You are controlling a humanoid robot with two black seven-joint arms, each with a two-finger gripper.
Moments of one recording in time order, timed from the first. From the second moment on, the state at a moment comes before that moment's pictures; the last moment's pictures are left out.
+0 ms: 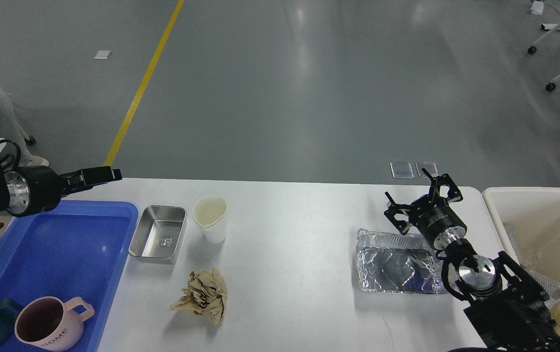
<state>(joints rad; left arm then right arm) -0.76 0.78 -0.41 -1.06 1.24 -0.36 -0.05 0.46 -0.08 1.37 0.60 -0.10 0.47 -0.04</state>
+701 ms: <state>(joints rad) -0.75 0.48 -0.34 -0.71 1.24 -0.28 -0.05 0.45 -0.10 1.34 0.59 -0.12 0.47 -0.04</state>
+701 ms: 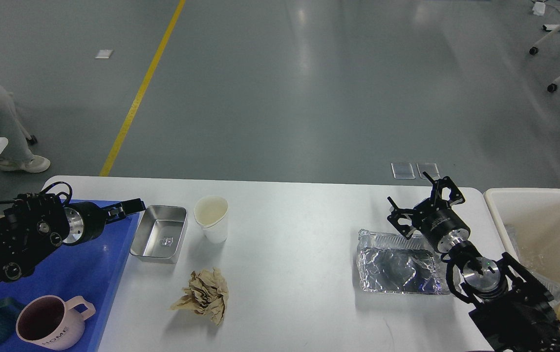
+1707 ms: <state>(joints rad) -0.74 0.41 -0.18 -0.64 1.22 -0.20 -0.06 0.45 -0.10 1.34 0.60 -0.12 0.47 -0.04</state>
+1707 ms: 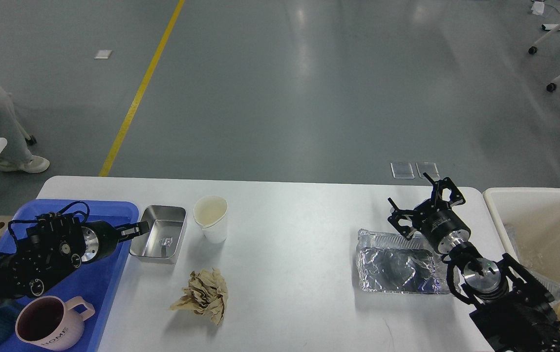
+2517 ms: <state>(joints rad) -0.76 0.43 -0.19 -0.65 1.22 -0.24 -0.06 0.45 -0.10 1.33 0.60 -0.12 0.46 -0.04</state>
